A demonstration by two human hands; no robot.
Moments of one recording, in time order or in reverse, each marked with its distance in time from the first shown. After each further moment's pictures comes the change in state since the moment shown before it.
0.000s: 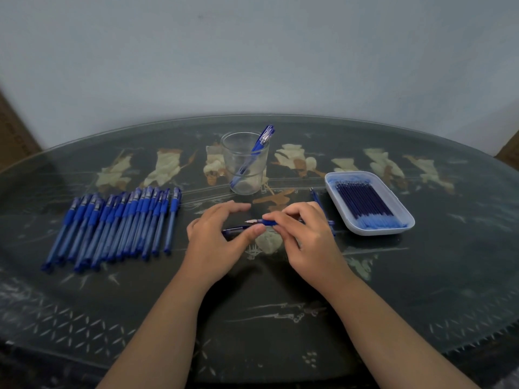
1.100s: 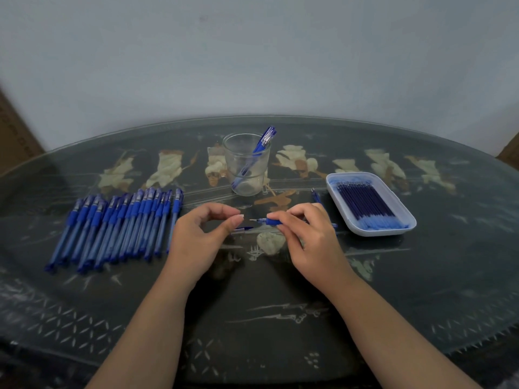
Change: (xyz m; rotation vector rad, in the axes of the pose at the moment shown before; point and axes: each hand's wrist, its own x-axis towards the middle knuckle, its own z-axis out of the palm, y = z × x) left_hand 0.000 0.013 -0.023 -0.347 0.076 -0.247; right_hand -0.001 0.003 0.002 0.017 0.046 0.017
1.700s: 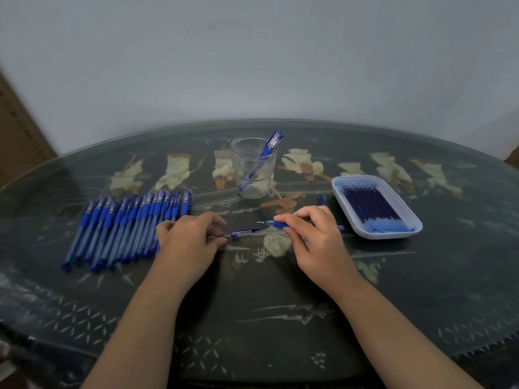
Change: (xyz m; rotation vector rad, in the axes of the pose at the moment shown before) left_hand 0.006 -0.008 -0.029 0.826 -0.104 0.062; right_hand 0.000 0.000 0.000 -0.017 -0.013 0.000
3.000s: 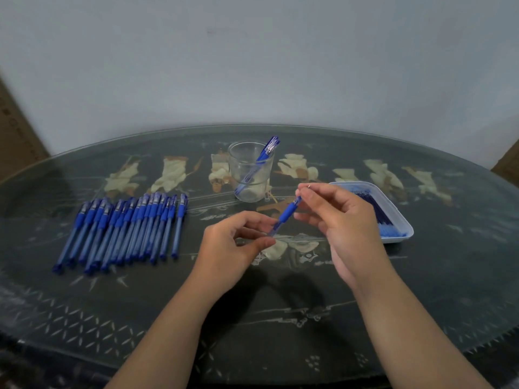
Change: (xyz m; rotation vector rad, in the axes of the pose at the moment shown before) left_hand -0.017 0.056 0.011 -0.876 -0.052 0.126; right_hand 0.046 -0.046 -0.058 0.958 0.125 0.799
